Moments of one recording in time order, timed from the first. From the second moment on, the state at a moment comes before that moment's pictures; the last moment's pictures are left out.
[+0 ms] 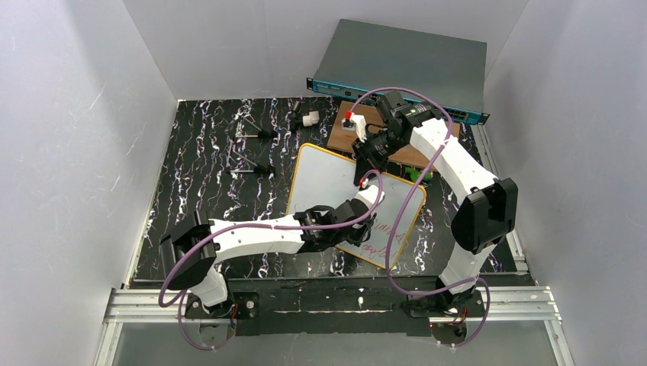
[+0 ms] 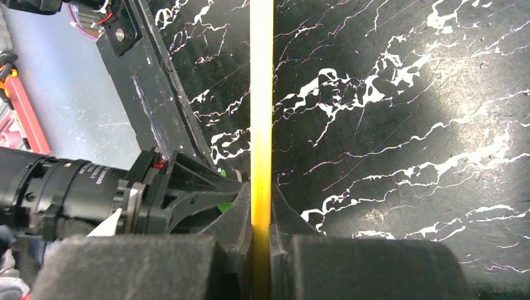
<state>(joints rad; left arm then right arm) -1.22 1.58 1.04 -0.20 -0.32 -0.35 0.47 1.76 1.71 -1.20 -0.76 -0.41</state>
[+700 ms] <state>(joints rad) -1.18 1.26 0.79 -0.10 -0.29 -0.33 0.47 1.76 1.71 -1.21 -0.76 -0.41</state>
